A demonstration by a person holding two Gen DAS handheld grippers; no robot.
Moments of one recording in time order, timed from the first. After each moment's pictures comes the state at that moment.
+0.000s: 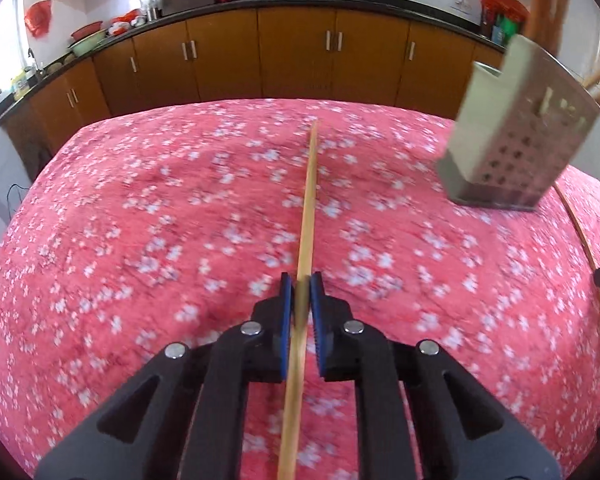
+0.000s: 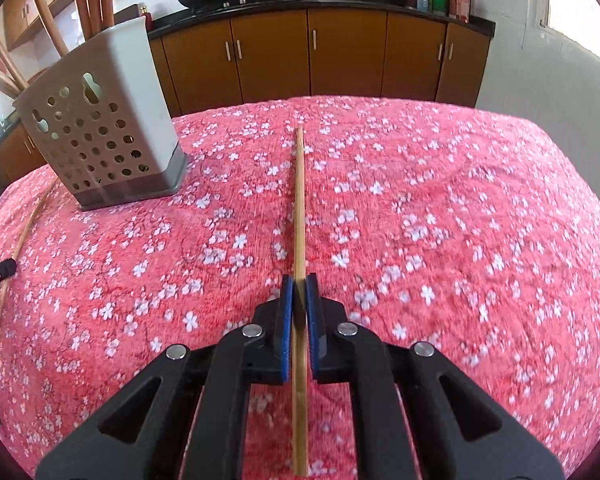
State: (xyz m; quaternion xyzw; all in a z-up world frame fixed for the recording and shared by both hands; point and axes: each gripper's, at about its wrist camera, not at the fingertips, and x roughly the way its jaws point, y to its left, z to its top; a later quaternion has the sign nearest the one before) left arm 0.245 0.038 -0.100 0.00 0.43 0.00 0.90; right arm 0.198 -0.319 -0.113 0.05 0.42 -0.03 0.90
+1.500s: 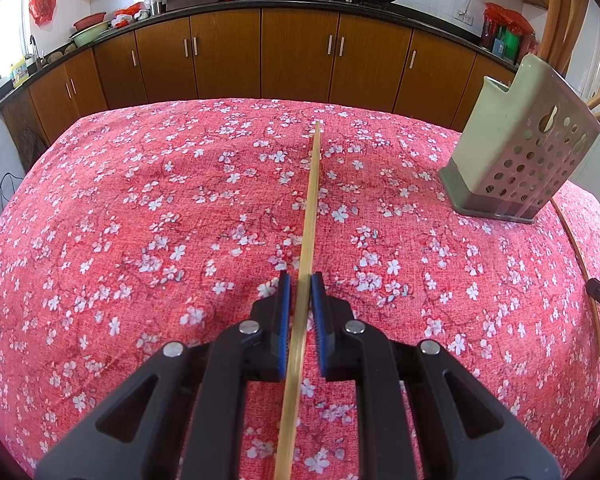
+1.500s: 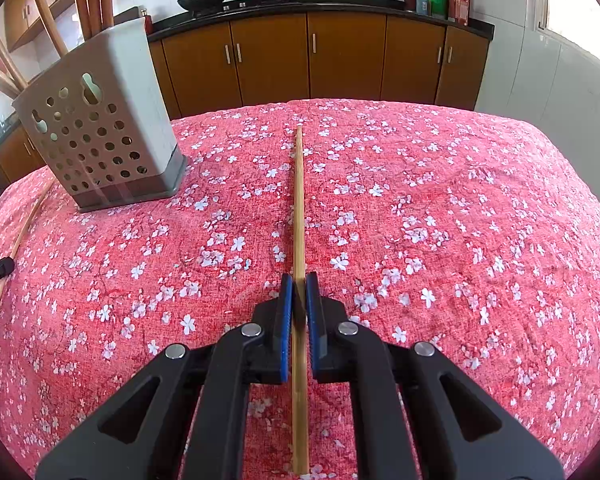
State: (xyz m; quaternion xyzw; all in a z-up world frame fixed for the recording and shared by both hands) left arm 0.248 0.049 -0.102 -0.02 0.43 -0.01 0.90; right arm 0.198 -0.320 -0.113 0.06 0.42 -0.03 0.91
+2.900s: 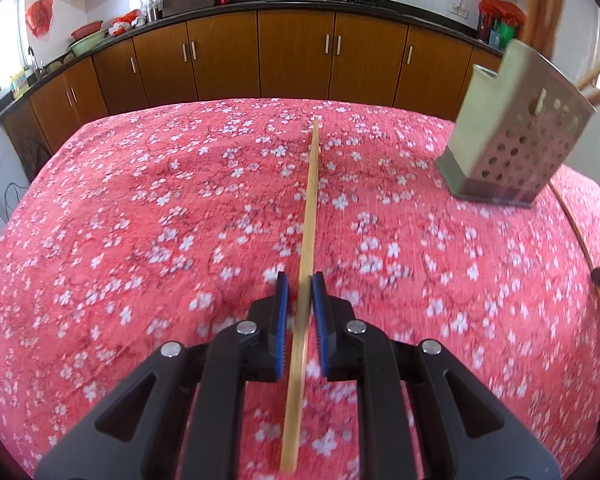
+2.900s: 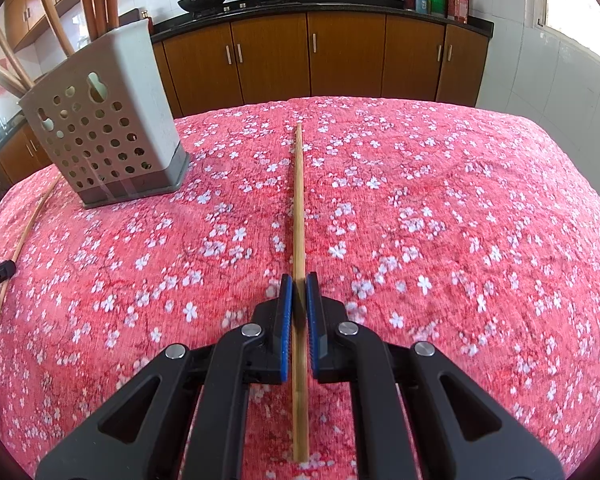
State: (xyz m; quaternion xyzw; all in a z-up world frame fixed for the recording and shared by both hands) left arm 0.229 0.041 -0.099 0.00 0.43 0.00 0.90; right arm 0.190 -0.318 -0.111 0.06 0.42 -0.03 0.91
